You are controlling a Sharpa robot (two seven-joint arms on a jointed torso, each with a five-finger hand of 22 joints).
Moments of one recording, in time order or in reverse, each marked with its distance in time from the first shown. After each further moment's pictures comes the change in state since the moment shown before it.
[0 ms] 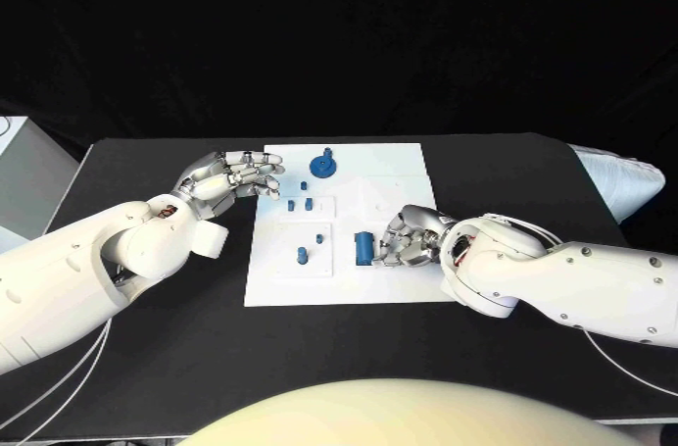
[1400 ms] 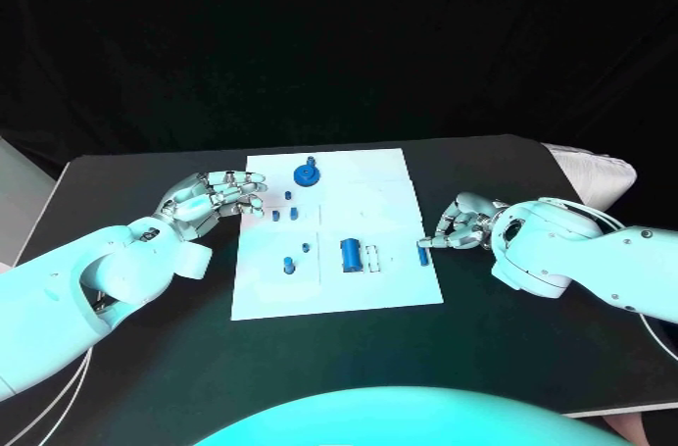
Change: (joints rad) left arm -0.023 -0.001 0.000 -0.008 0.000 0.001 -0.002; left_hand -0.002 0.000 0.000 0.000 0.000 0.000 0.000 0.004 -0.001 0.000 0.000 0.000 0.000 0.000 0.000 -0.004 0.001 0.000 -0.007 0.000 0.000 0.002; right arm 0.041 -0.207 0.006 -0.002 -0.005 0.046 -0.098; right_hand -0.204 -0.023 -0.029 0.007 0.010 -0.019 0.026 -0.062 0.038 -0.002 0.027 0.020 -0.001 0.002 0.023 0.012 0.000 0.001 0.000 0.018 0.008 0.000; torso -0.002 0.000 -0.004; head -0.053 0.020
